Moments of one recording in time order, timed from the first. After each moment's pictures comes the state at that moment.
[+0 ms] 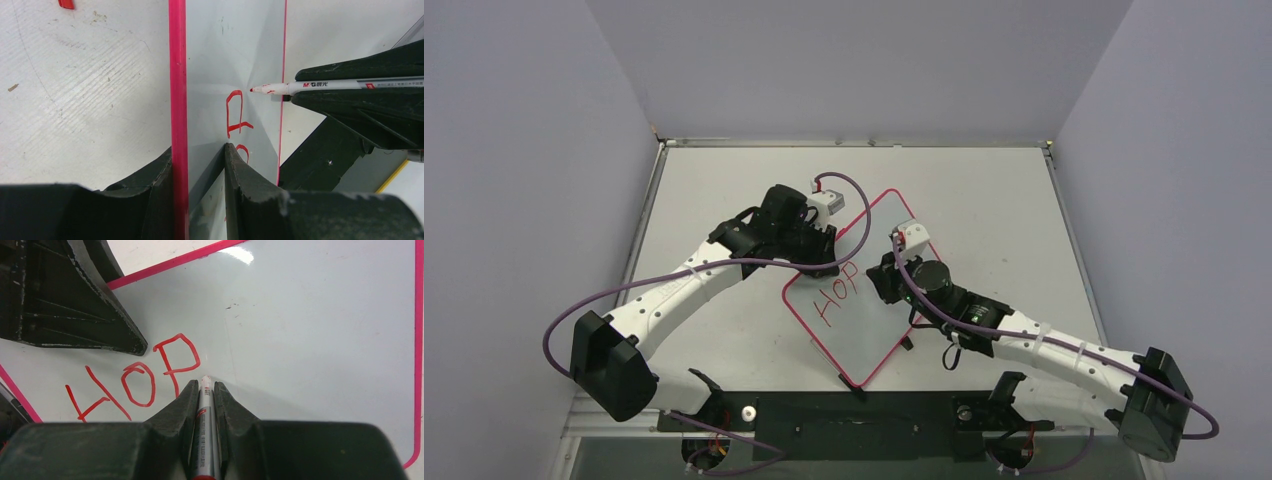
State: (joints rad) left arm -0.65 1.37 1.18 -0.63 0.28 -0.20; right arm 0.95 1.03 0.66 0.04 0.27 0.32
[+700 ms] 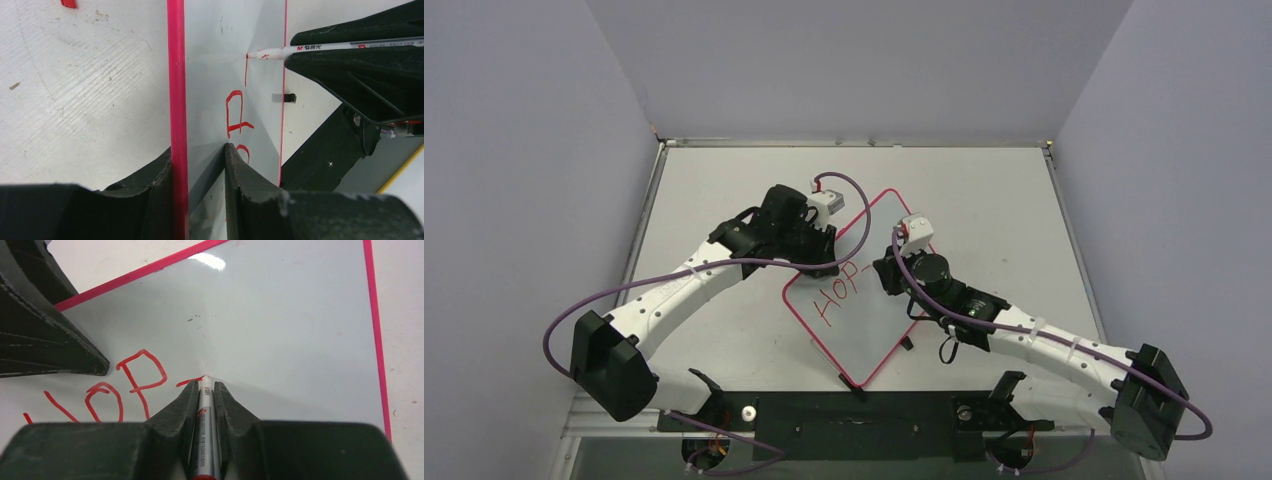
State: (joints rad) left arm -0.65 1.37 1.18 -0.63 0.27 -0.20; right arm 0.90 1.07 0.66 0.07 0.30 0.31
